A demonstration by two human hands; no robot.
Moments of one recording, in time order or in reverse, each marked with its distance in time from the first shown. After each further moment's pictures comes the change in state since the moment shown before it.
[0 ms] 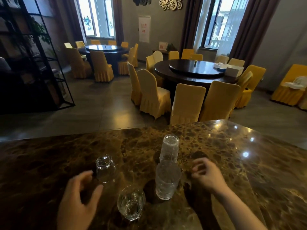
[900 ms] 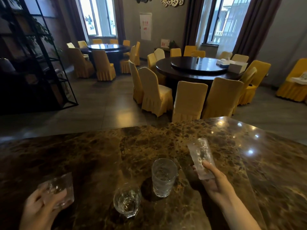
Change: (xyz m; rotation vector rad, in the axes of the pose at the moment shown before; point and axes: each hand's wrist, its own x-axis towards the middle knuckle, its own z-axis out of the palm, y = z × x) left_hand 0.013 -0.055 -0.046 -0.694 0.109 -0.729; right_hand -0.013 0.025 -0.009 1.316 -0.021 0.334
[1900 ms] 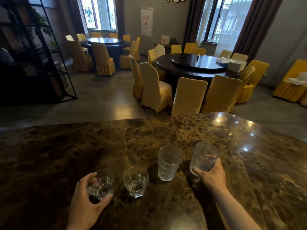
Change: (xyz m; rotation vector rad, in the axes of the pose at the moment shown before) left_hand -0.039 -0.063 0.013 0.682 -0.240 0.458; right_hand -0.015 0.037 -0.003 -1.119 0.384 -0.456
